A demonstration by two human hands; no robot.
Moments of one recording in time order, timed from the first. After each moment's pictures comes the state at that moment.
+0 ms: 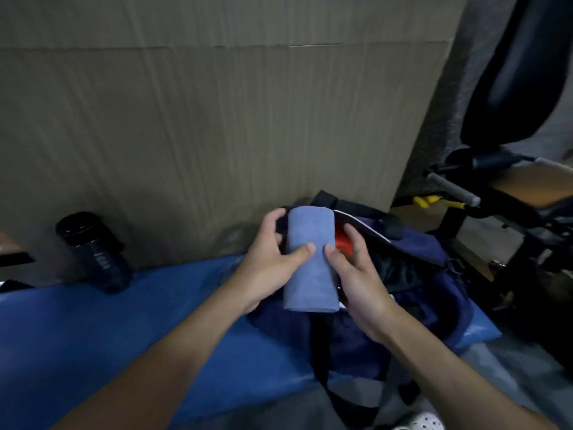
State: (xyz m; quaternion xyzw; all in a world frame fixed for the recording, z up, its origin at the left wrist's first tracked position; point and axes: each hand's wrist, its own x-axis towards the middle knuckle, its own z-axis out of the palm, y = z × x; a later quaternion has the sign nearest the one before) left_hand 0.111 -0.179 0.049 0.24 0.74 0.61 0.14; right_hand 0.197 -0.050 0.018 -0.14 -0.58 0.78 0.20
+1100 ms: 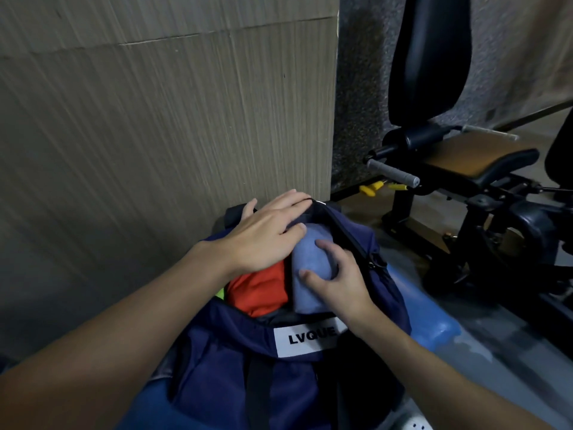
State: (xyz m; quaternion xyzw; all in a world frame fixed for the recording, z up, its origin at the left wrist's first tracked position) left_hand 0.051 -0.006 0.074 0.57 0.81 0.15 0.03; right_hand 0.174 0.090 -0.045 -0.26 -0.75 0.52 0.31
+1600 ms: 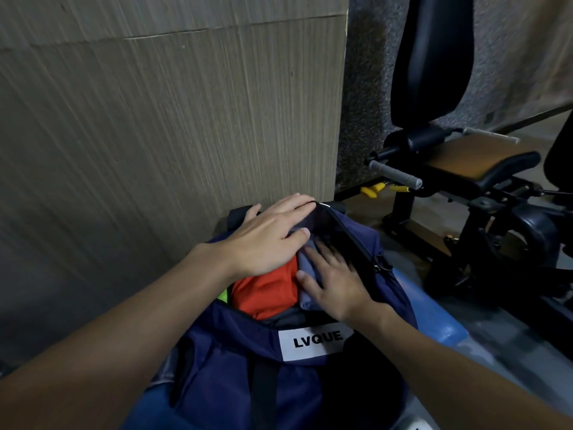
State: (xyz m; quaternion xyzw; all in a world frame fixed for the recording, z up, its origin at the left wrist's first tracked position) left_hand 0.045 -0.013 0.073 0.59 0.80 0.14 0.05; right_hand 0.151 0.108 -0.061 -0.22 -0.94 0.22 0.12
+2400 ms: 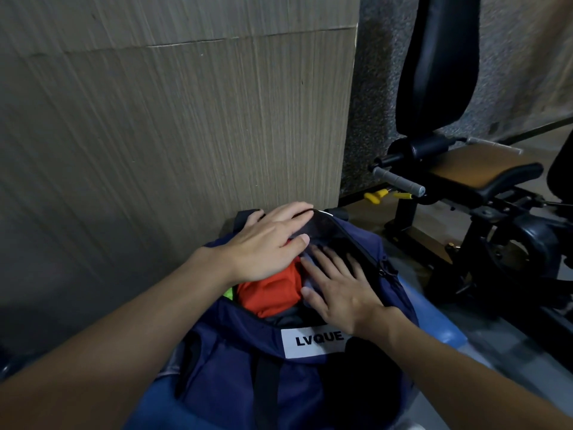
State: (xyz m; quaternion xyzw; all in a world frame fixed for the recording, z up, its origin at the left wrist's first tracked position) left_hand 0.042 -0.029 0.067 0.60 0.79 0.15 0.02; right_hand 0.170 0.101 -0.055 -0.15 -0.99 0.05 0.07
